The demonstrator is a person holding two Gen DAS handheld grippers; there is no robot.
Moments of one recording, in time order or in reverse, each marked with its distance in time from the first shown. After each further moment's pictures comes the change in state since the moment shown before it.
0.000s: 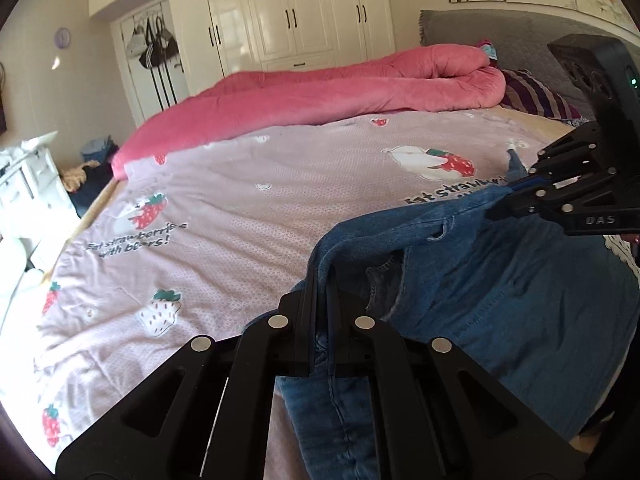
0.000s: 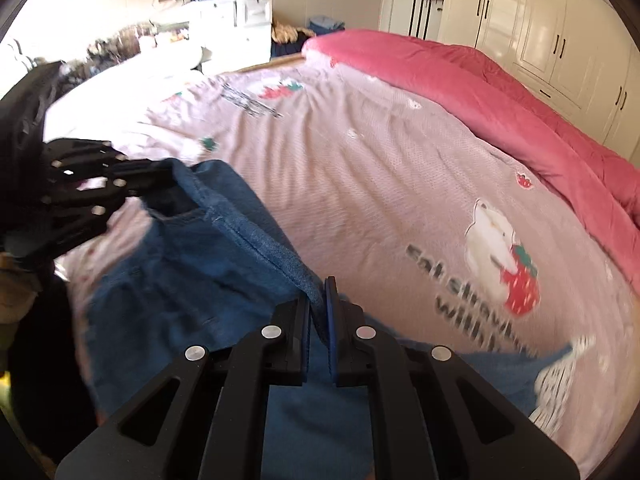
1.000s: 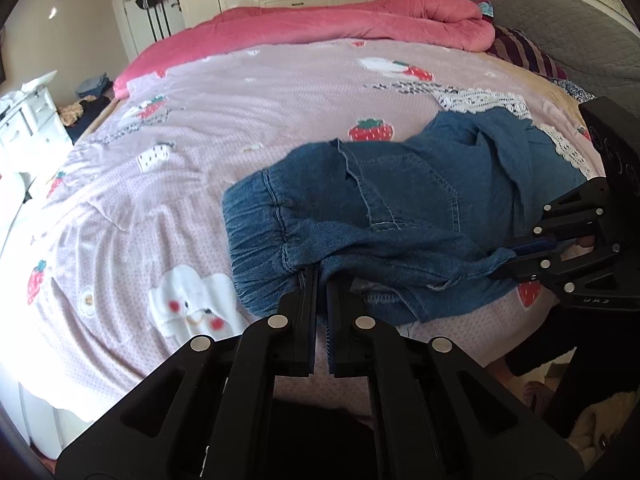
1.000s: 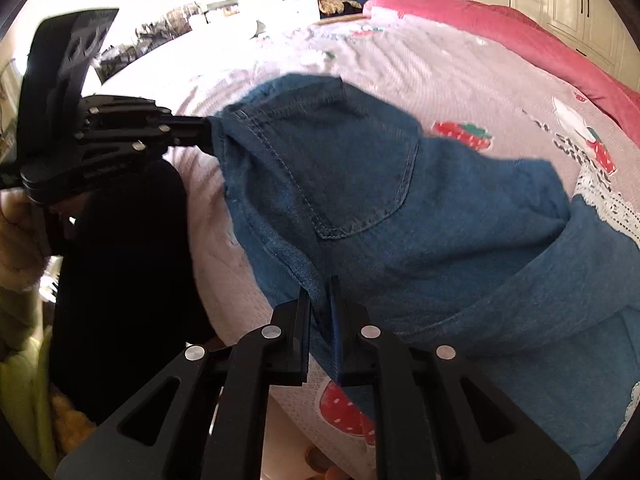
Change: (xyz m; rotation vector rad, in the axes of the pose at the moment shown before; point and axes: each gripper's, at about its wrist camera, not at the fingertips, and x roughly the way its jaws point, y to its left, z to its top) left arm -0.072 -0.035 -0.109 -0.071 0.256 -0.057; right arm -0.001 0.118 -0.134 0.025 0.107 0.160
